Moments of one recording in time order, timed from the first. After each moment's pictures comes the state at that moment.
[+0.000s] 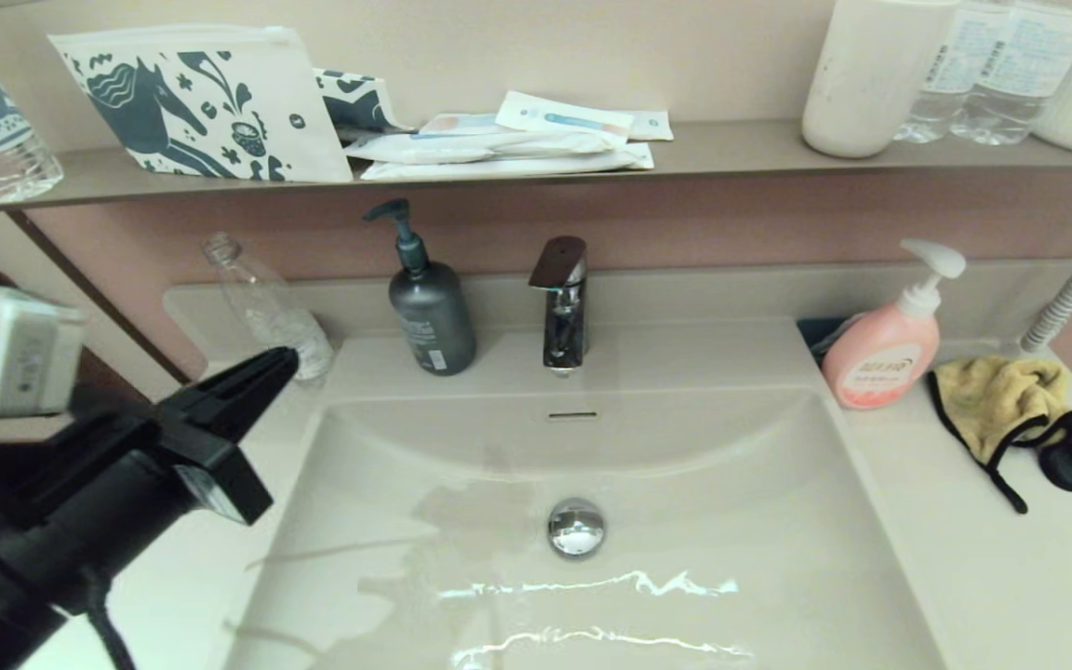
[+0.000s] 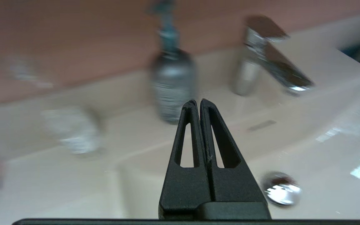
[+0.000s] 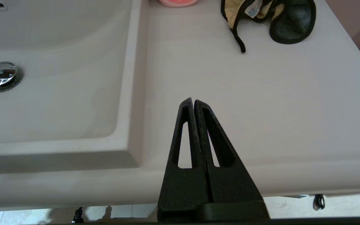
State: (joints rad) left arm -0.55 1.13 -0.32 -0.94 0.24 0.21; right arm 0.00 0.00 -0.01 0.03 -0.01 0.01
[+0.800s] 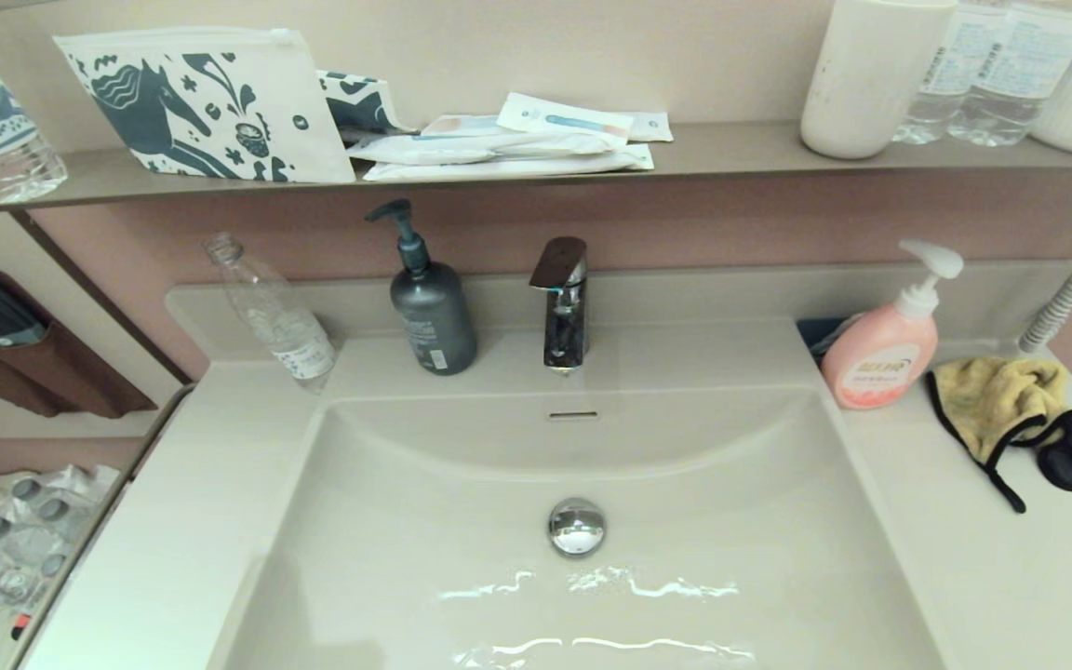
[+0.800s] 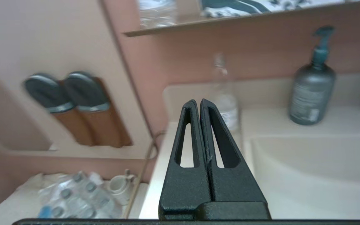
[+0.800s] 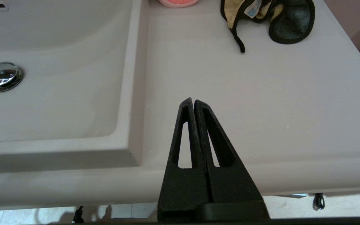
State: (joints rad) left arm -0.07 0.36 -0.31 -0.36 0.26 0.23; right arm 0.00 0.00 -0.01 0.03 -0.01 0.01
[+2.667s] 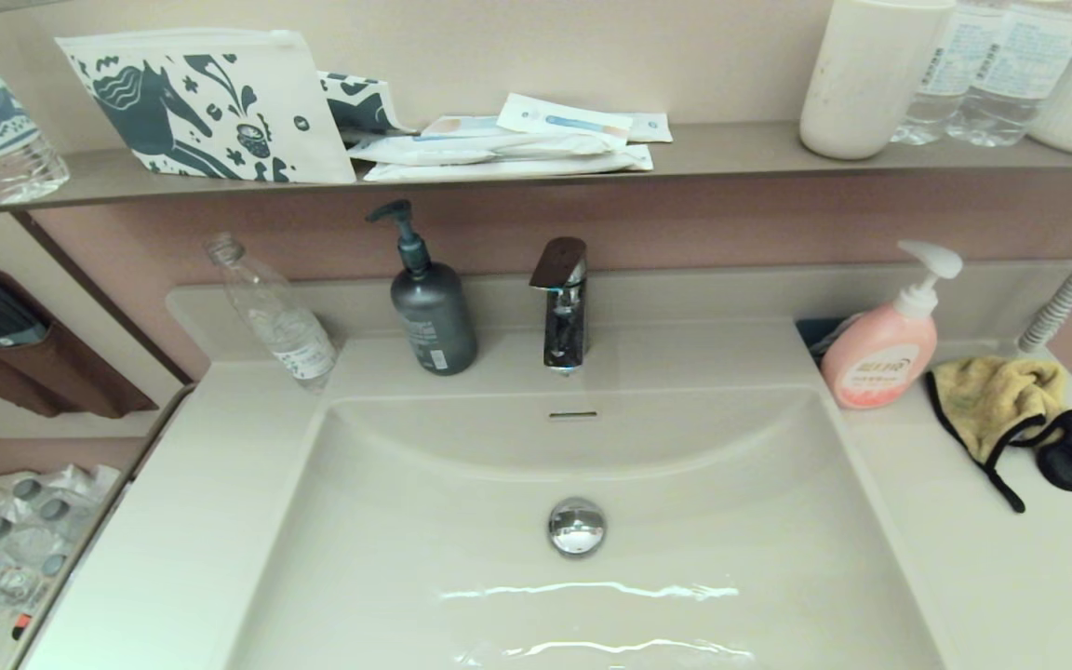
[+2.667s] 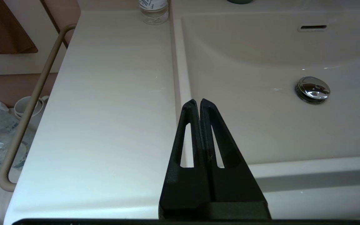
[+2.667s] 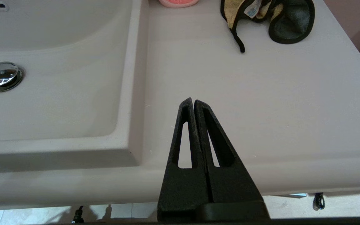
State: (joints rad) left arm 0.00 0.00 0.00 0.00 -0.03 0.01; right arm 0.00 0.00 -0.01 0.03 -0.01 0.01
